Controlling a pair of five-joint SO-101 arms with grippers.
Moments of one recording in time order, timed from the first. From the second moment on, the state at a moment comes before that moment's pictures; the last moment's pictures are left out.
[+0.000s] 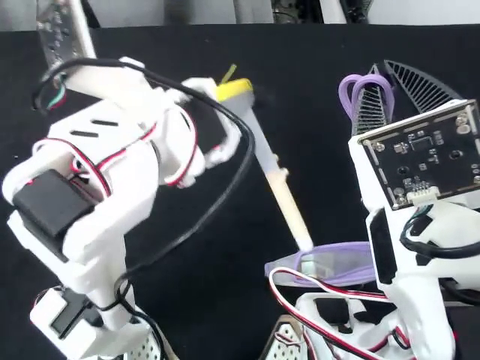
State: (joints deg) left arm 31.7 -8.7 -65.5 100.8 49.6; right arm 1.1 -35.8 -37.8 87.3 32.8
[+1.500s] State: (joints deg) left arm 41.3 -25.6 -41.4 87.1 44.2; right arm 1.1 -35.8 -37.8 87.3 32.8
